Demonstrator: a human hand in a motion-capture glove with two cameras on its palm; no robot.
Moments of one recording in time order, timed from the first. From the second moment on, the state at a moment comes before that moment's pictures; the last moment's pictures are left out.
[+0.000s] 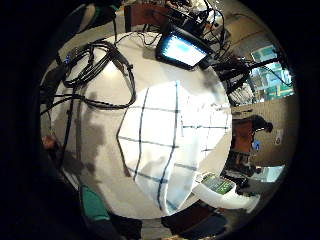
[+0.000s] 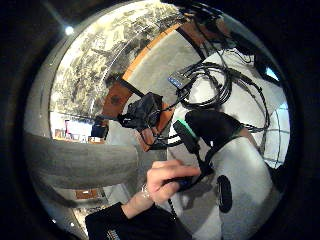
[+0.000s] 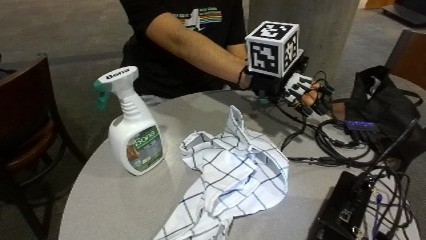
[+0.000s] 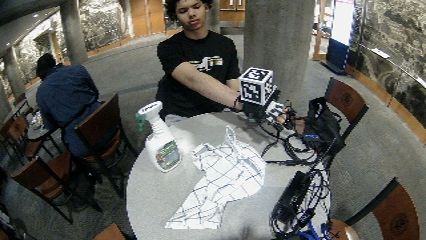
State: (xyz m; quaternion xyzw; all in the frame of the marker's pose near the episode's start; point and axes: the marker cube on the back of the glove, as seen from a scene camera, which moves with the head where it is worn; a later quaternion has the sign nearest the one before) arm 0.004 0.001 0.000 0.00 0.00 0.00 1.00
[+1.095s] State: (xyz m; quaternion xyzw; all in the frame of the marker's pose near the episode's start) arm 0.006 0.002 -0.009 0.01 0.04 0.00 1.00
